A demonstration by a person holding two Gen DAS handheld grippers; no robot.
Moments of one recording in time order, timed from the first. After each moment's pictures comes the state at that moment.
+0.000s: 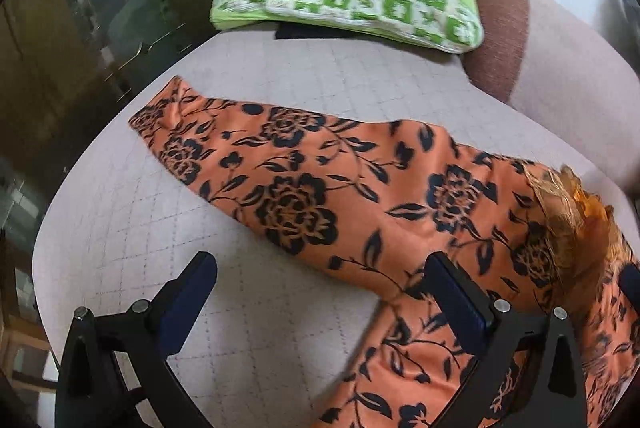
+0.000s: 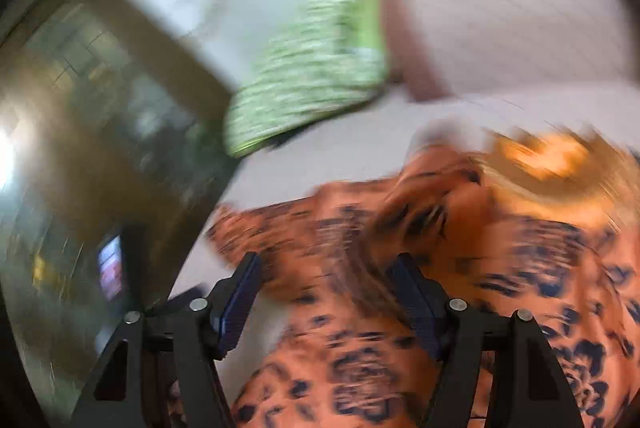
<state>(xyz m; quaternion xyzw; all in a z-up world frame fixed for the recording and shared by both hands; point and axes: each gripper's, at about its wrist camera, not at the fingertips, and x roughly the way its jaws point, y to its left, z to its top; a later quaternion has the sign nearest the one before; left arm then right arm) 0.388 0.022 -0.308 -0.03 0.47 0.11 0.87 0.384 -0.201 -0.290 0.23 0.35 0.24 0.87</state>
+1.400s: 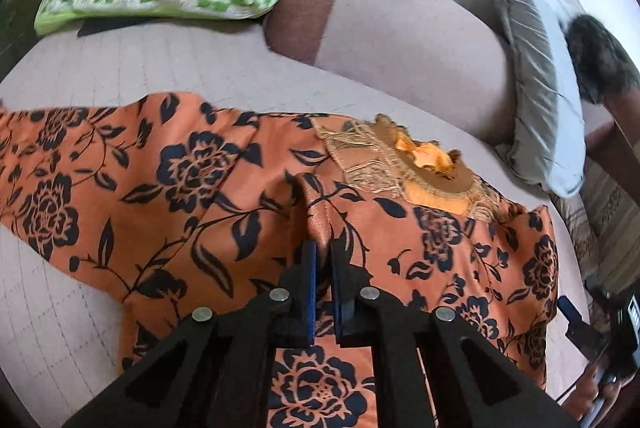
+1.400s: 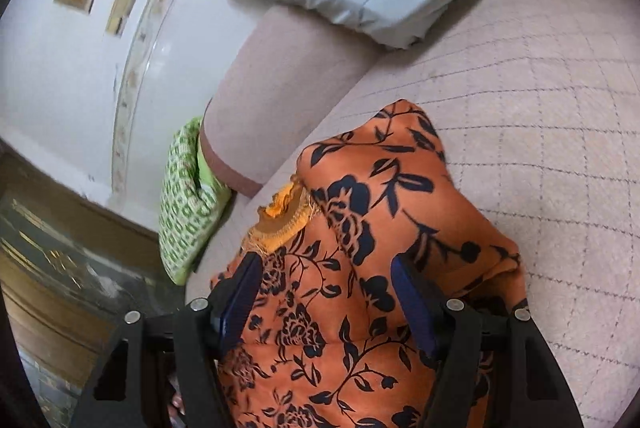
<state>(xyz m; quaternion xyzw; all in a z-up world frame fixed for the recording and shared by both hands) 0.400 -0.086 -0.339 -0.08 0.47 -0.18 0.86 0.234 -0.448 -0.353 0.45 0.29 -0.01 0.84</state>
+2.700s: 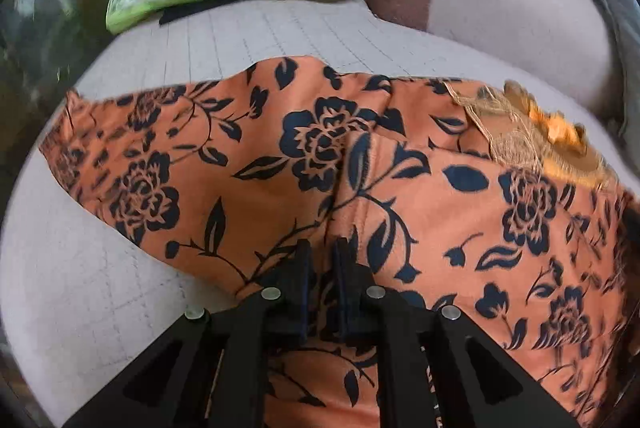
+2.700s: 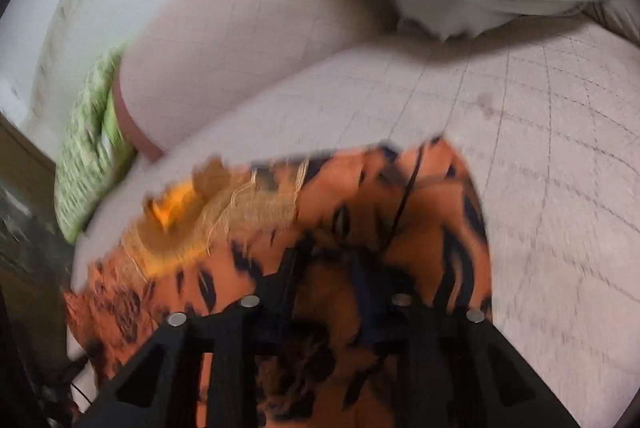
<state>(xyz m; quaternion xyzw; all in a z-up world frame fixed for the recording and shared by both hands) 0.414 -0.056 -0.366 0.01 0.51 -0.01 0.86 0.373 -0.468 -0.387 0.31 0.38 -0.08 0.87</state>
